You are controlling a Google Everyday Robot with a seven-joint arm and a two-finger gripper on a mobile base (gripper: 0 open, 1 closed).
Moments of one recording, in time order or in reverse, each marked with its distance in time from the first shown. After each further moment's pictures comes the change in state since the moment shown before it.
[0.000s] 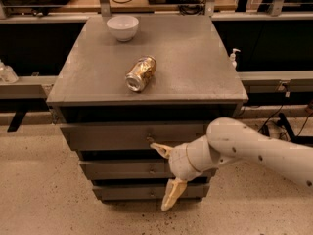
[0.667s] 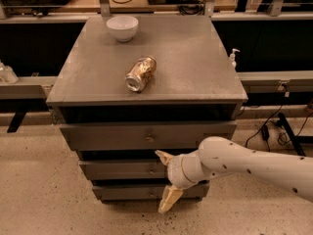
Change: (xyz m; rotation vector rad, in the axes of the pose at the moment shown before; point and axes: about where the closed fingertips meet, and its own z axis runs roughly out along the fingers) arm 0.052 0.003 0.046 0.083 0.121 0.093
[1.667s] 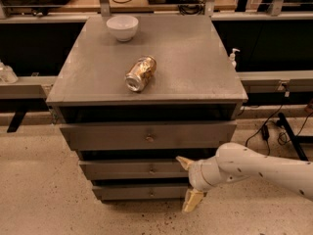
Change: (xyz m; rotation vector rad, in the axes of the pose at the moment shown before) arm 0.101 0.005 -0.001 -0.010 0.097 0.023
